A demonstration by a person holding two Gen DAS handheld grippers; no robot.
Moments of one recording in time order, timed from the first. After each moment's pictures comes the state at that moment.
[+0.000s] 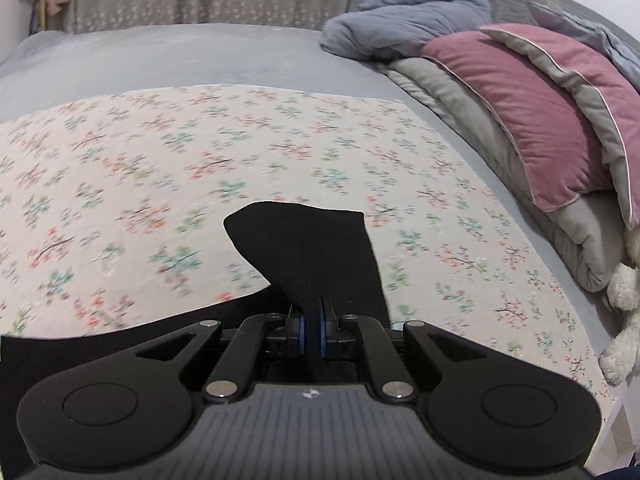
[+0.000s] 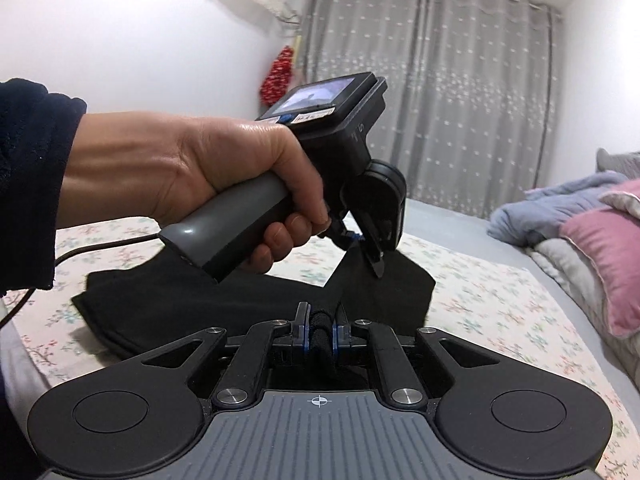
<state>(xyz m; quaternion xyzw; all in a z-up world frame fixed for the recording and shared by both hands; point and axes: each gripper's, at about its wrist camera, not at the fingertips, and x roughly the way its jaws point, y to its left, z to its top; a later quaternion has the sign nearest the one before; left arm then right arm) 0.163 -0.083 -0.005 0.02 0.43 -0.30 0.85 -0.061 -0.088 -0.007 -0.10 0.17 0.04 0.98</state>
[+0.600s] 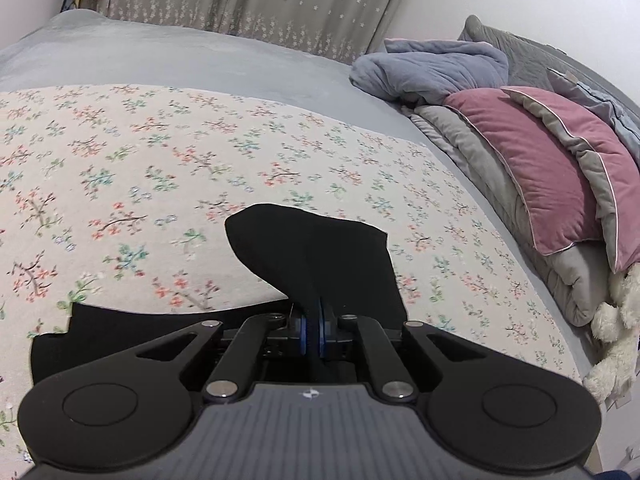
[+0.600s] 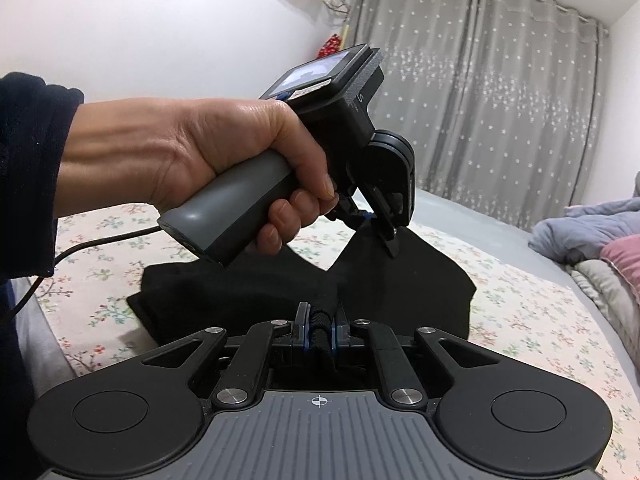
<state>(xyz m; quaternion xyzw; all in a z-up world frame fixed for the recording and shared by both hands) 0.168 0.012 -0.010 -0.06 0.41 -0.29 0.86 -0.050 -0.022 -0.013 -0.14 0.18 0.09 0.97</state>
